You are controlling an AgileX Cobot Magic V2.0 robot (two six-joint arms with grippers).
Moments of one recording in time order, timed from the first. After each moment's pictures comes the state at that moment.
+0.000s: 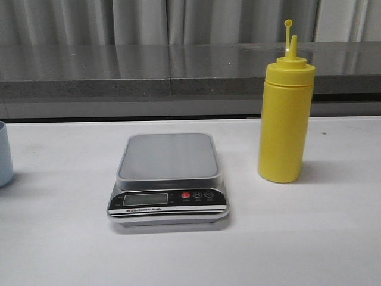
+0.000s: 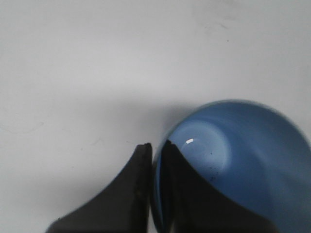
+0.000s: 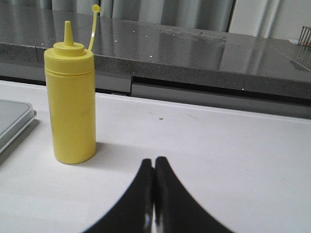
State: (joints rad) left arm 0.08 1.71 -1.06 -0.17 0.55 0.01; right arm 0.09 -0.01 0.03 -0.08 0.12 0.04
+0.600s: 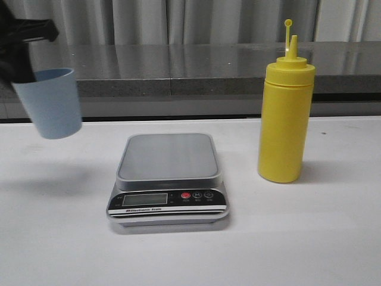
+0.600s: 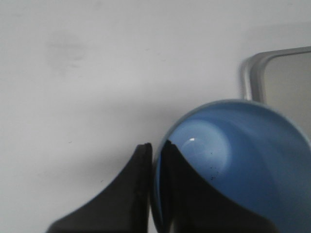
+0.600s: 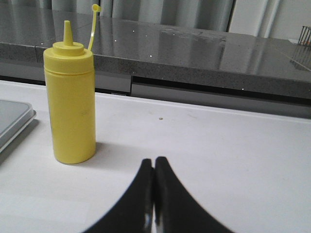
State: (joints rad) left arm -0.17 1.69 -1.35 -0.20 0.84 0.01; right arm 0.09 -0.01 0.03 -0.08 0.12 0.04
